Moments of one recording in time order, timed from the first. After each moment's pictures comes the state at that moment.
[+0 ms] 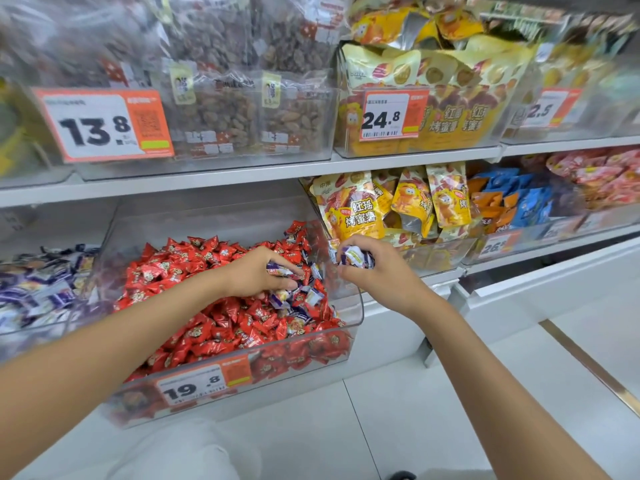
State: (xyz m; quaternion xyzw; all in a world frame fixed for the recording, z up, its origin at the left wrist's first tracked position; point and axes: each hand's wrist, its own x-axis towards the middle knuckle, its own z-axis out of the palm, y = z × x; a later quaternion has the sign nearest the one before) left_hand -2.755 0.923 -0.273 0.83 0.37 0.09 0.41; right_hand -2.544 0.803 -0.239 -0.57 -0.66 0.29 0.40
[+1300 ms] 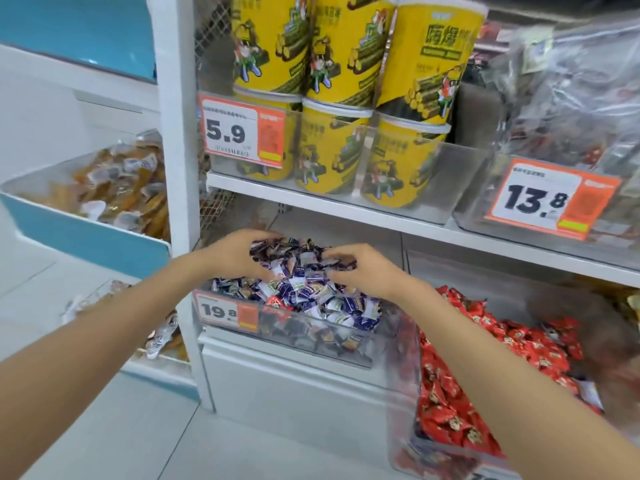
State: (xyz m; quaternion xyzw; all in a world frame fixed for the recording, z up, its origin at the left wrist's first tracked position) left_hand -3.203 0.951 -0.264 0.71 0.63 0.19 0.25; right_hand -2.939 0.981 -0.243 -0.44 -0.83 0.31 0.12
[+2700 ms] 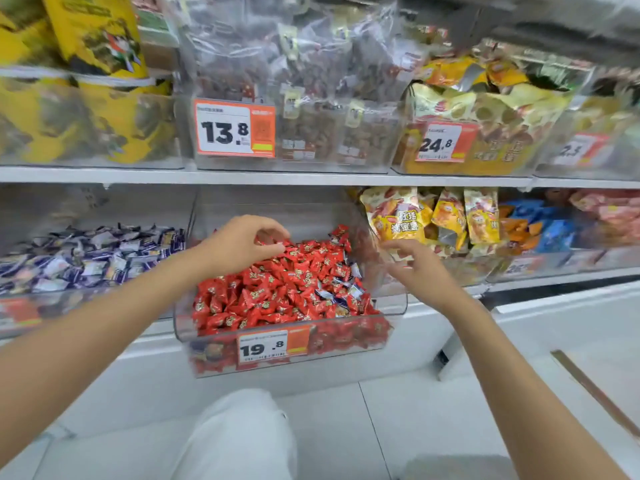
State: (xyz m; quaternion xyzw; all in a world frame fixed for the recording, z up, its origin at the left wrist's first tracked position) left_hand -2.869 0.894 -0.229 0.84 0.41 0.26 0.25; right_hand -2.562 0.802 -0.241 -0.66 -0.65 0.17 0.33
